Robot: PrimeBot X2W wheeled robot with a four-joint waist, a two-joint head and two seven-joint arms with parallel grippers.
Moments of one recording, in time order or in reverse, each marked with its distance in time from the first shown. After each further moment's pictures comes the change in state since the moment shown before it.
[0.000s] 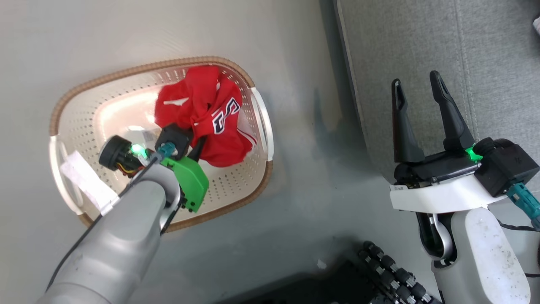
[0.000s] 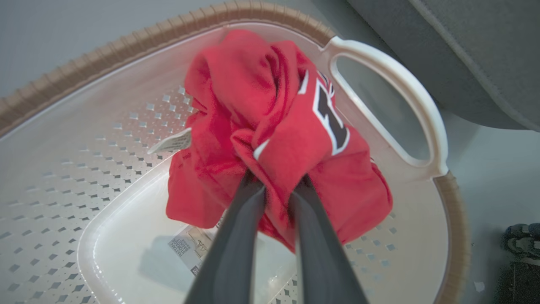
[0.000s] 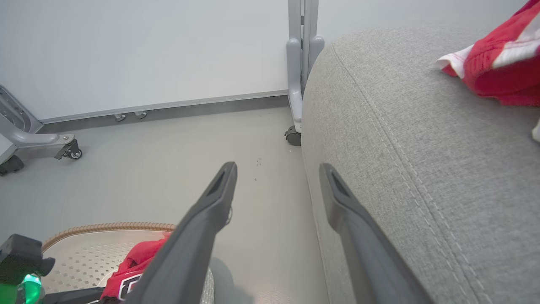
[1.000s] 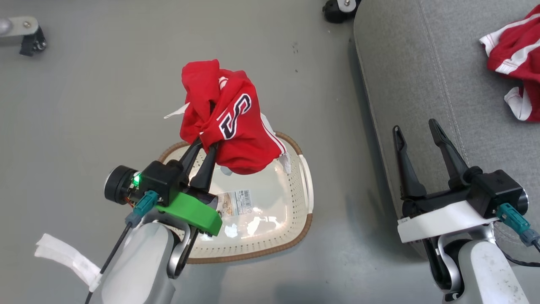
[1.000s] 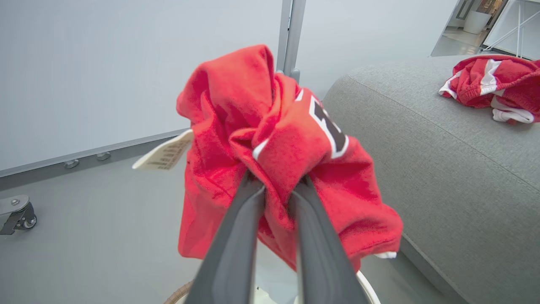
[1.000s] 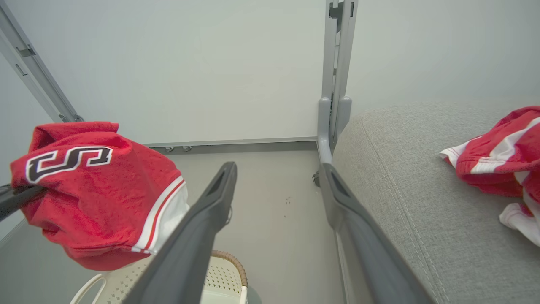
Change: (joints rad) left arm 0.415 -0.028 0.405 -0.647 0.176 0.010 0.000; right arm 0.146 0.001 -0.049 -0.018 -0.077 0.000 0.133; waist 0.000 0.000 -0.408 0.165
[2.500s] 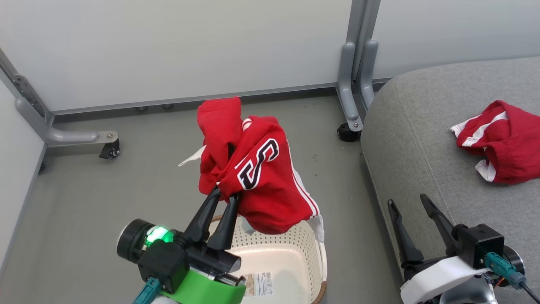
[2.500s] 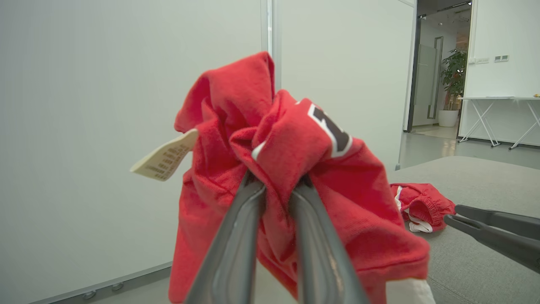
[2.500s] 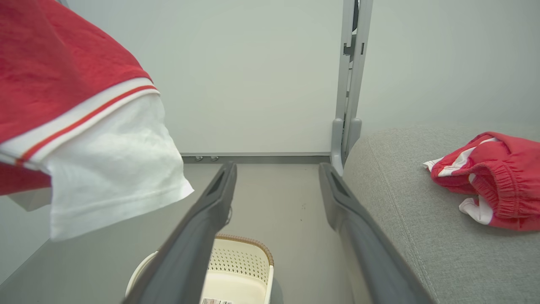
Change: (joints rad) left arm 0.370 -0.071 0.056 -0.473 0.103 -0.017 0.000; right arm 0.267 0.000 0.009 -0.080 0.000 0.000 0.155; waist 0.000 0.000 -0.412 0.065
